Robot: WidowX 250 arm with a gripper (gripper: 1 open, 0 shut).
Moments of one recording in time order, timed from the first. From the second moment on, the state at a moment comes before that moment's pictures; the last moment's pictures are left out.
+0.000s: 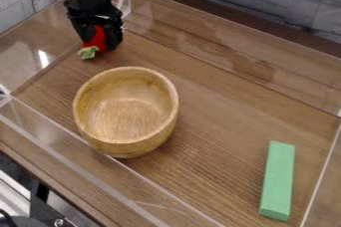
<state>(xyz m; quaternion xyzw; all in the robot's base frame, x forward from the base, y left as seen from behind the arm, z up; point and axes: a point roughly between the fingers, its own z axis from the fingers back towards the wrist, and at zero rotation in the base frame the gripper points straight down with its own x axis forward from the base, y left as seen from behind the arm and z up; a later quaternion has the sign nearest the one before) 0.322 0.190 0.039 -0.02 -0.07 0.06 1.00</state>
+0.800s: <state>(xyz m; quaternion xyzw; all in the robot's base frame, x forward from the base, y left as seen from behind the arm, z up) 0.320 0.181 0.033 -0.02 -0.06 0.07 1.00</state>
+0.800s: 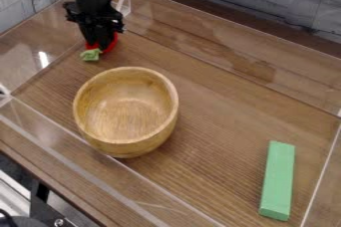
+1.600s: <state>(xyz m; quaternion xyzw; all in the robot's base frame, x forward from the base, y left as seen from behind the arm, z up) 0.351 0.017 0.063 -0.01 -0.06 0.00 1.00</state>
